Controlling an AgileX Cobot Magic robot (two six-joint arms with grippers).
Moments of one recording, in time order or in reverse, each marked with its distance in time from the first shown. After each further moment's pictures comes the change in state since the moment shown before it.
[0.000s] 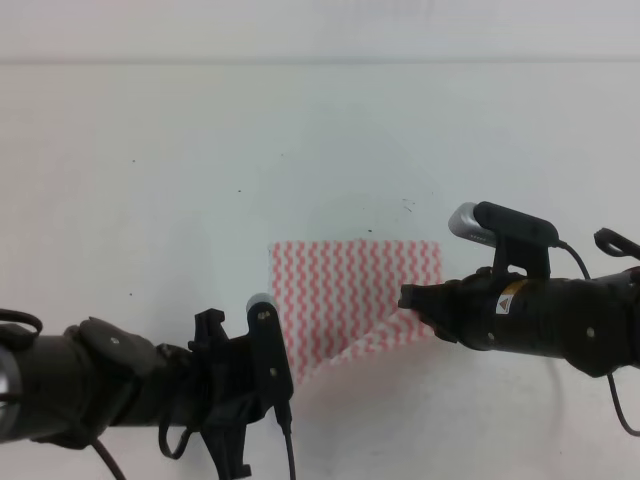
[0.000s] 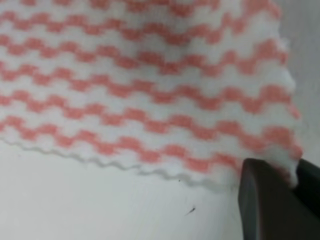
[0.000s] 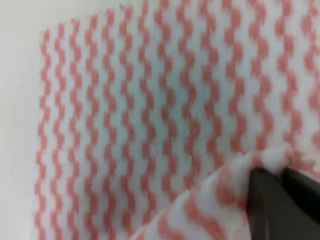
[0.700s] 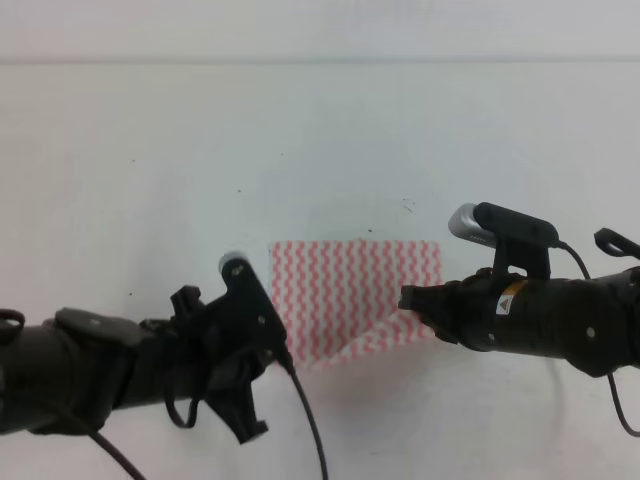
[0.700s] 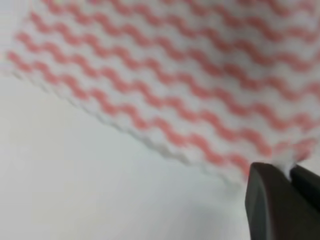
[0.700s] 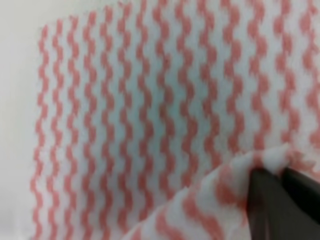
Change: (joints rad) left arm 0.001 -0.072 -0.040 -0.257 -0.028 -0.001; right arm 0.000 -0.001 0.000 -0.003 -0.003 0.000
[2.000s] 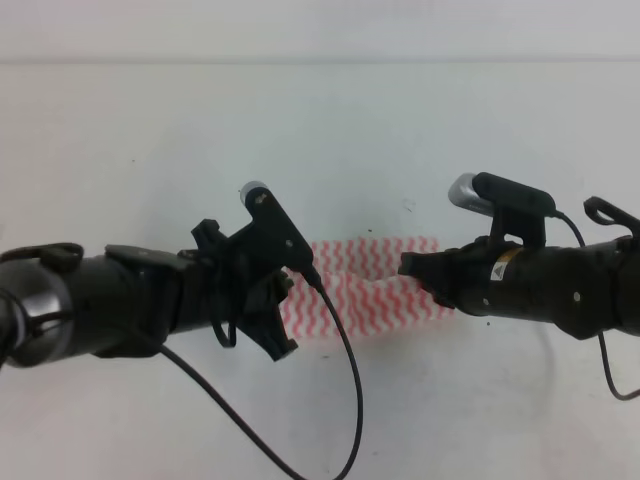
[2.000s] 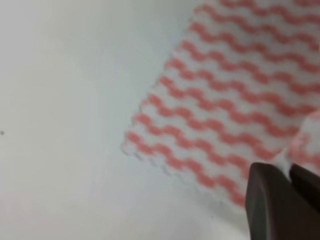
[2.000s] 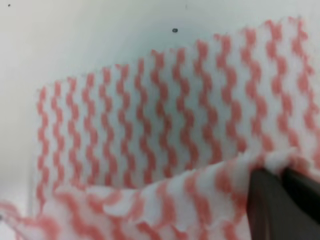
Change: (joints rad) left arm 0.002 0.137 -0.219 -0.088 -0.105 0.044; right arm -0.050 0.060 -0.086 -0.038 -0.008 0.000
